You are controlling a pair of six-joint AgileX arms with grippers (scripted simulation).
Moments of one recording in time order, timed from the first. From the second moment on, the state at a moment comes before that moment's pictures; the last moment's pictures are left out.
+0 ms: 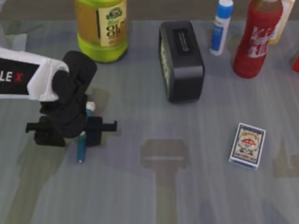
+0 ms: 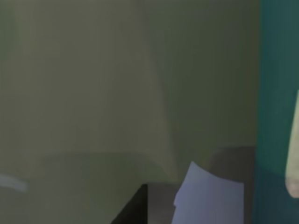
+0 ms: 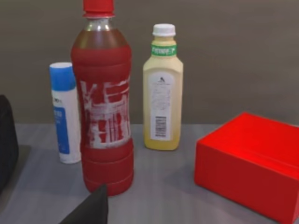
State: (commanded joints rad) left arm -0.37 2.02 1.07 -0.53 -0.03 -0.34; right arm 0.00 0.00 0.00 0.00 0.00 0.00
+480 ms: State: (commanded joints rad) left arm -0.37 1.95 1.10 -0.57 -0.05 -0.32; right arm 0.00 0.00 0.00 0.00 0.00 0.00
